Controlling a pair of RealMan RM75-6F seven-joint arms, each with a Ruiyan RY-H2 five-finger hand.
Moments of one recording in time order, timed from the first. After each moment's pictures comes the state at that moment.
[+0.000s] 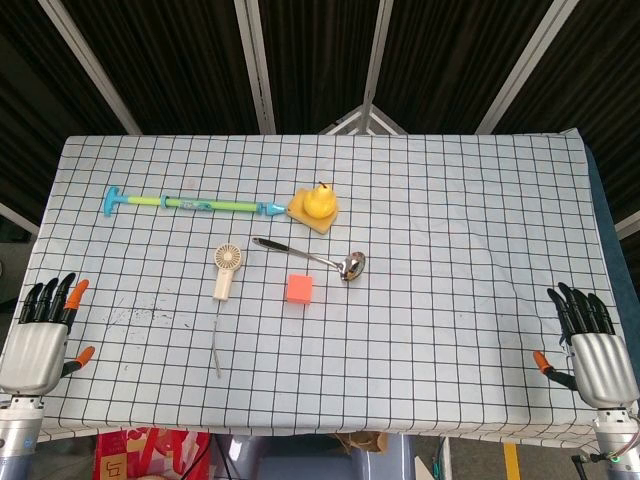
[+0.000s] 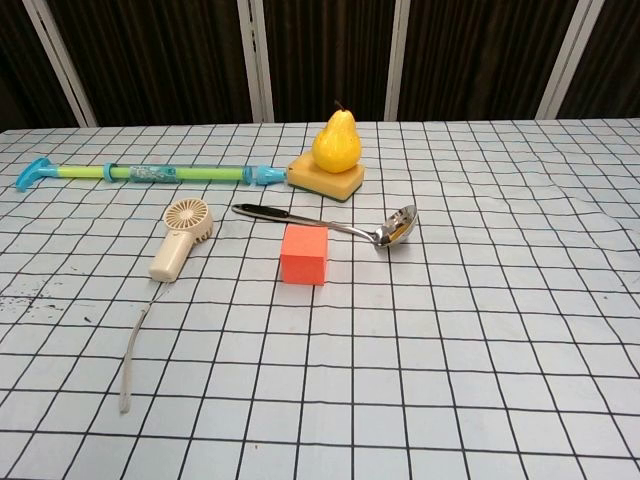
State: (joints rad) left arm -0.09 -1.25 -0.04 -1.66 1.52 1.53 0.37; right arm 0.07 -1.13 0.05 -1.58 -1.54 1.50 0.02
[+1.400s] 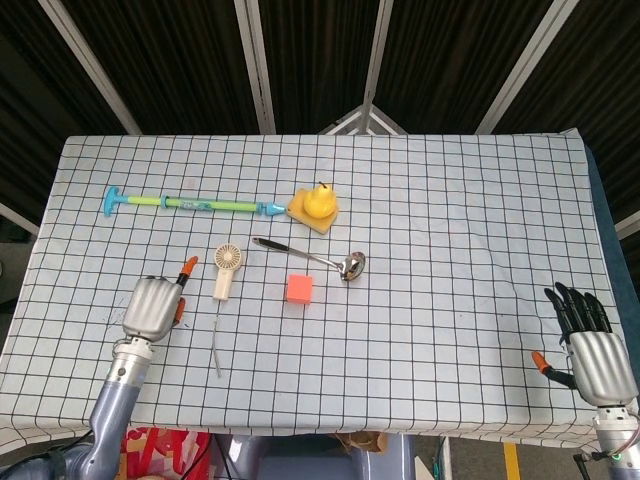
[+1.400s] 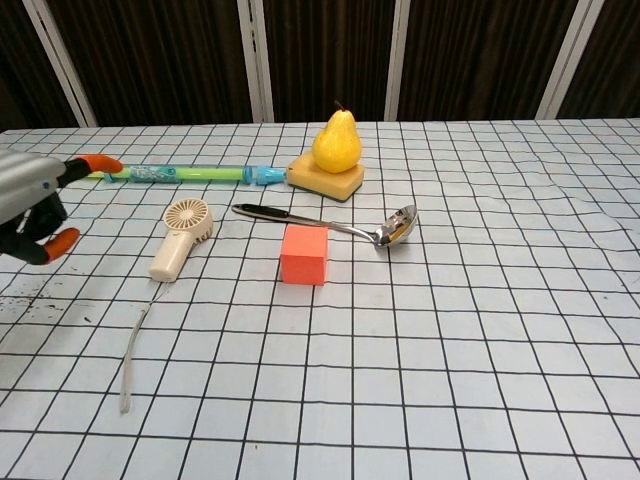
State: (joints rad) left arm -0.40 -1.55 -0.21 -1.66 1.20 1.19 0.81; right arm 0.08 -1.12 0.05 -1.58 -1.54 1.47 0.05
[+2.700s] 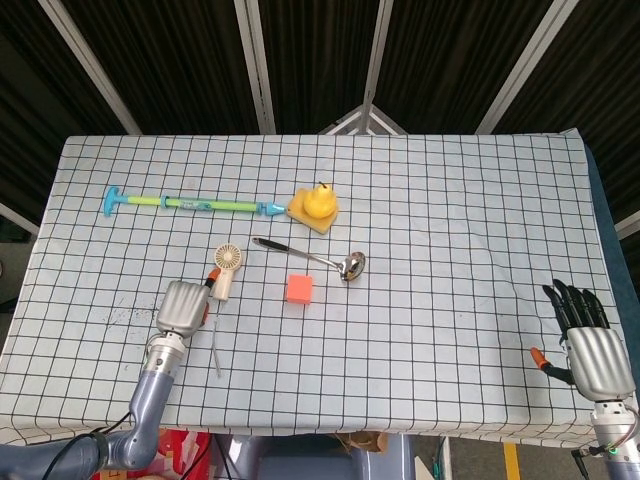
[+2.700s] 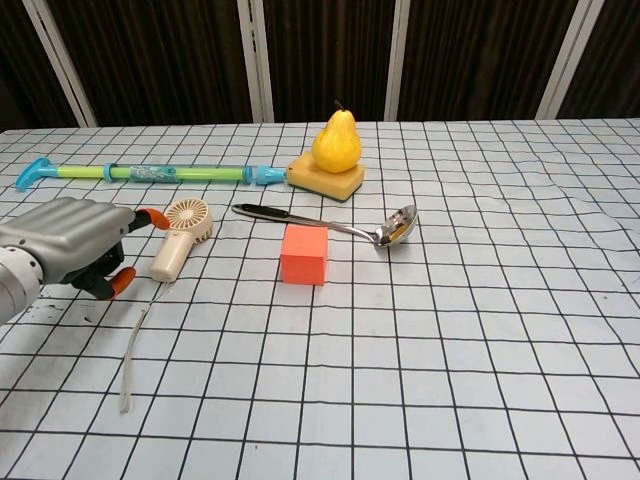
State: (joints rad) left arm -0.54 -1.72 -0.15 -1.47 1.03 1.19 0.83; right arm 0.10 -1.11 0.06 -1.59 -1.51 1.45 0.03
